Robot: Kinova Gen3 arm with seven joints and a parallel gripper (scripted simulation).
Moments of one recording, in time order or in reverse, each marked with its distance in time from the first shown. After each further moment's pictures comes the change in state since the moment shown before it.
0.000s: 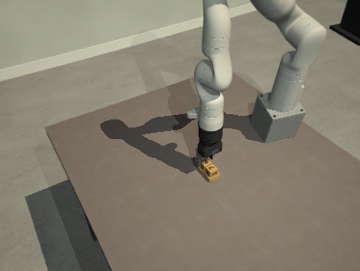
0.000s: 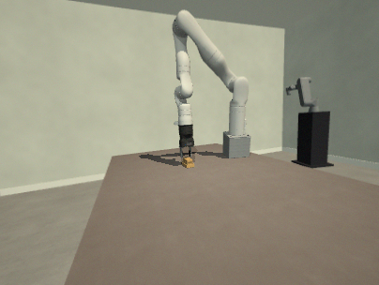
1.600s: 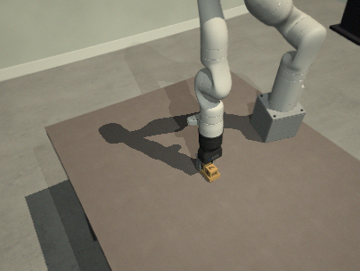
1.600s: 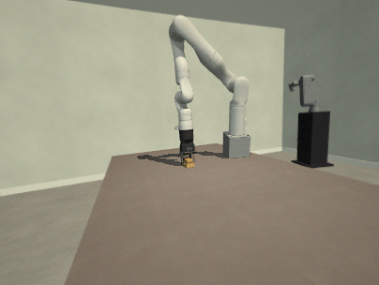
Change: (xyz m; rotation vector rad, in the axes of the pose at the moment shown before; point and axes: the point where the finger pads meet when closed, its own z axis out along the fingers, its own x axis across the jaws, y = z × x) arm 0.002 0.000 0.026 0.001 0.004 -0.003
